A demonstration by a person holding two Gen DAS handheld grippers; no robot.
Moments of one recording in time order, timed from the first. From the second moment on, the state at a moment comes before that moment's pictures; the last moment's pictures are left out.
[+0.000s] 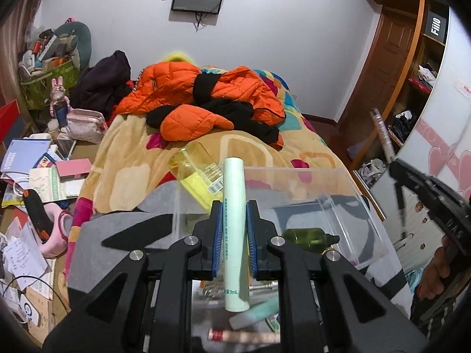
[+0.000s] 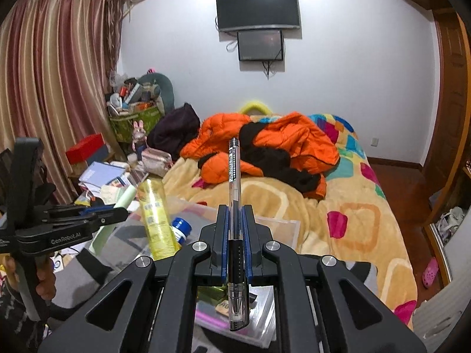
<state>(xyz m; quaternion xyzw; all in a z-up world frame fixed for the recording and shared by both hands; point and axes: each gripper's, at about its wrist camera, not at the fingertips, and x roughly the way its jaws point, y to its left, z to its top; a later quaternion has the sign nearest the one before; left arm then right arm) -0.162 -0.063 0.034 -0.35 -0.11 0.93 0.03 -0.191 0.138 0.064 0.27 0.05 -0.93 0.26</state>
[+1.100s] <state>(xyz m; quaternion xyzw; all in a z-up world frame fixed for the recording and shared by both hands) -0.173 -0.047 0.009 -0.38 -0.06 0.92 0.01 -0.212 0.118 -0.010 0.37 0.10 -0.89 0.25</state>
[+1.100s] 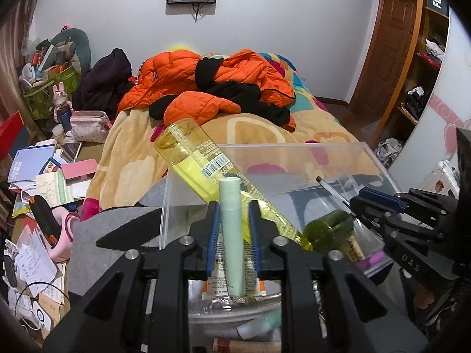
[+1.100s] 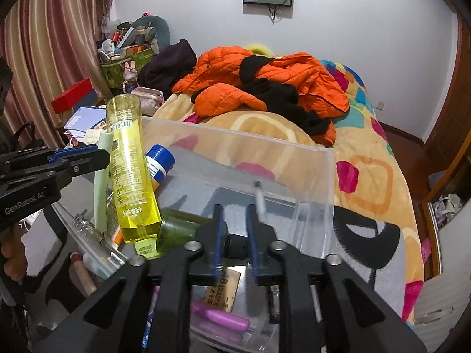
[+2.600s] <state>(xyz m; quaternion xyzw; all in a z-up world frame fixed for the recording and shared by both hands) -0.068 -0.040 -0.035 -0.42 -0.04 0.91 0.02 -0.115 0.133 -0.029 0.40 0.08 -0.86 0.29</state>
